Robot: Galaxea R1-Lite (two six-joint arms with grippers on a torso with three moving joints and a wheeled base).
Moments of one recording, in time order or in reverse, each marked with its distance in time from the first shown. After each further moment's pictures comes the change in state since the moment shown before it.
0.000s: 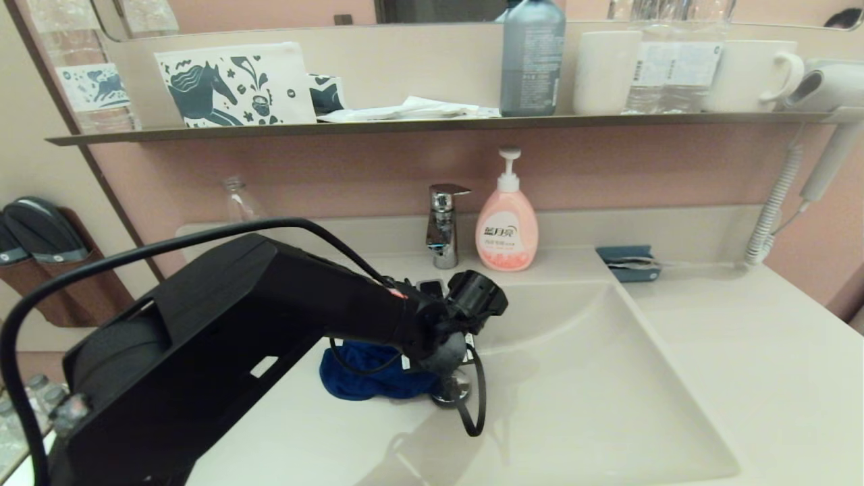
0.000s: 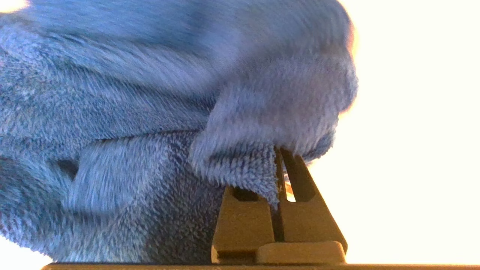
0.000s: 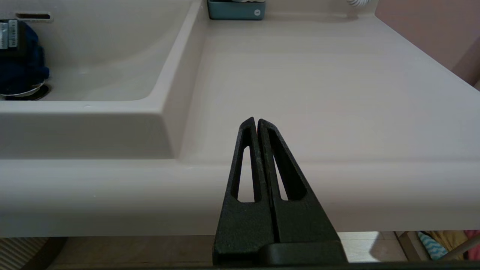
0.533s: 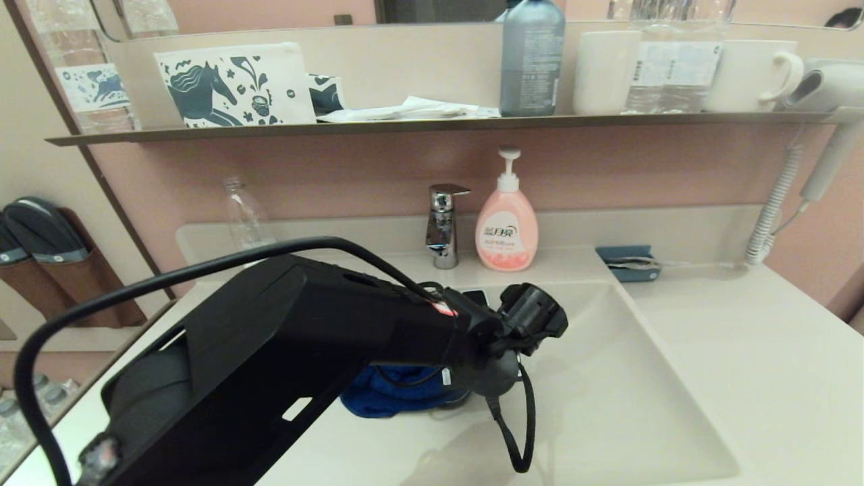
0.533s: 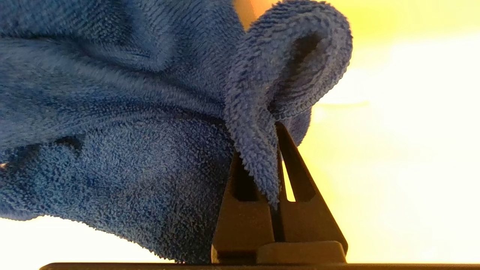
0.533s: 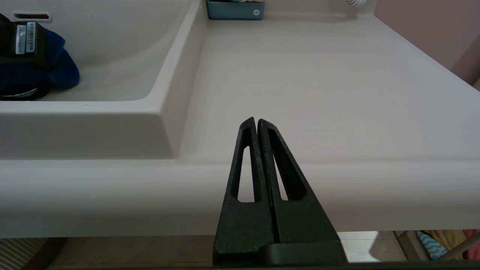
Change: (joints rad) left arm -0.140 0.035 -0.126 0.118 0.003 -0.084; right arm 0.000 0.000 0.000 0.000 0.000 0.000
